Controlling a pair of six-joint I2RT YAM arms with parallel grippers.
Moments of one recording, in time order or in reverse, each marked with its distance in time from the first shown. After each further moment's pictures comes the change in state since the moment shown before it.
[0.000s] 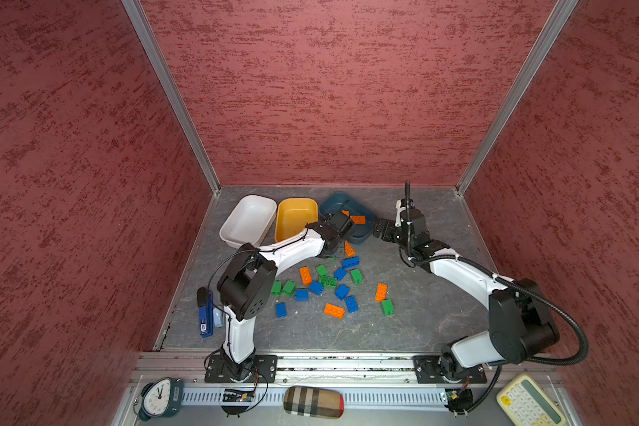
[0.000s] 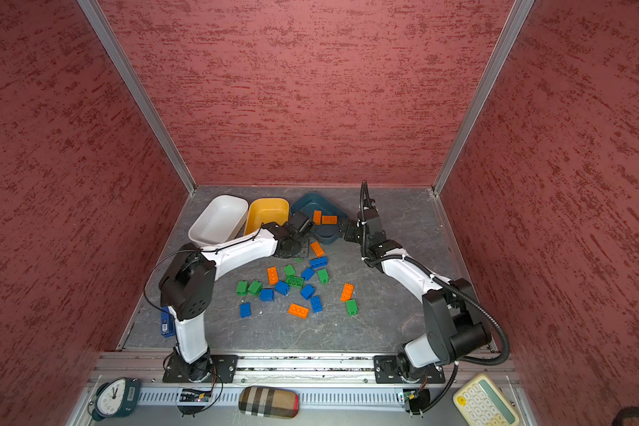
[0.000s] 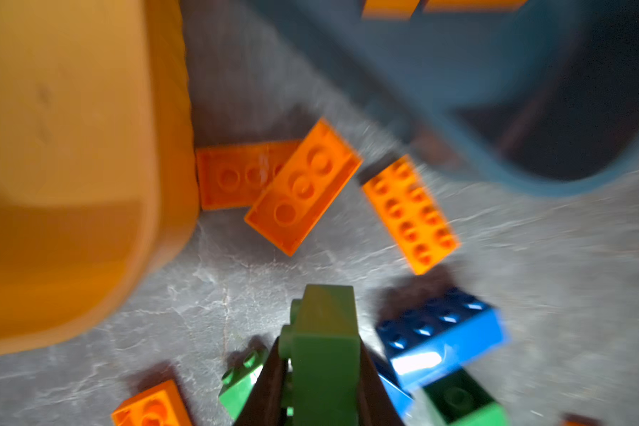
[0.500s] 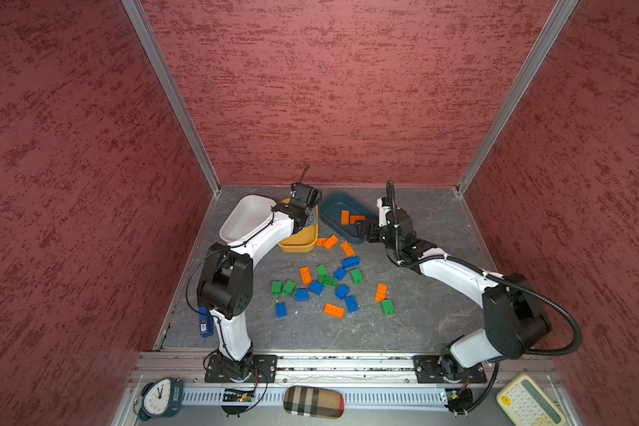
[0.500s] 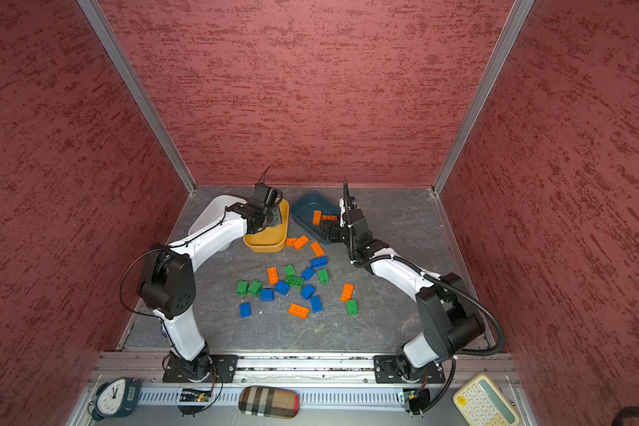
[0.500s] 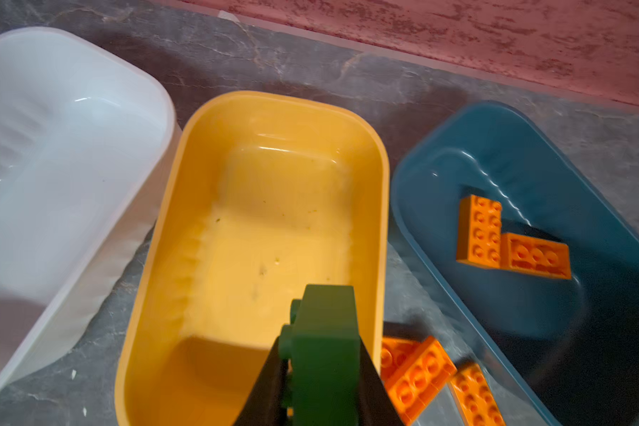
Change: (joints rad) left arm 0.282 -0.003 0.074 0.115 -0.087 0.080; right arm 0.126 0.062 0.056 0.079 -0.017 -0.064
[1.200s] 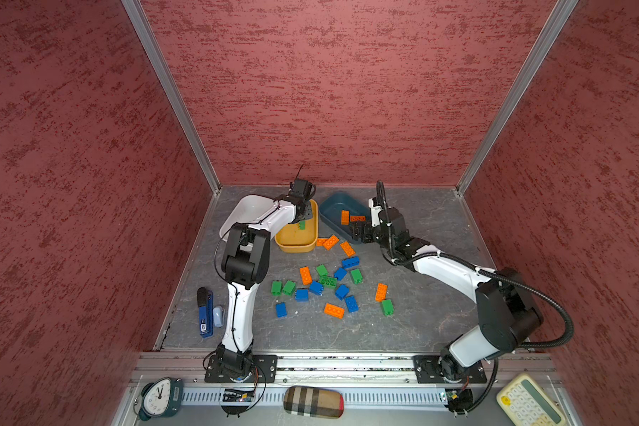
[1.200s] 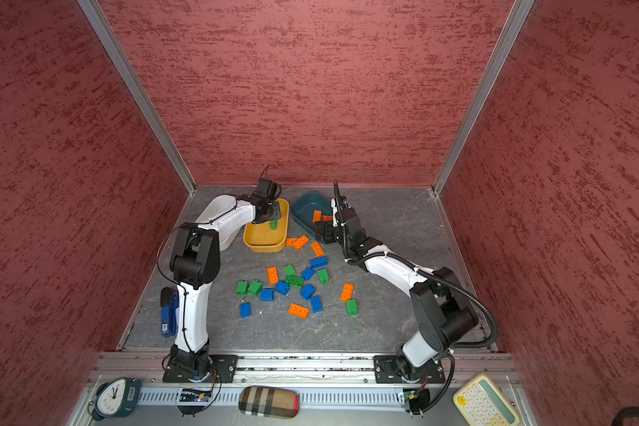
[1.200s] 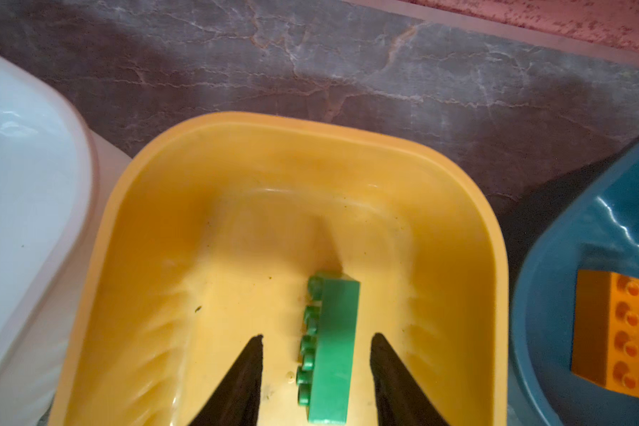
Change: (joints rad) left arm 0.092 0.297 0.229 -0.017 0.079 0.070; right arm 0.035 0.035 0.038 -0.034 0.005 -0.051
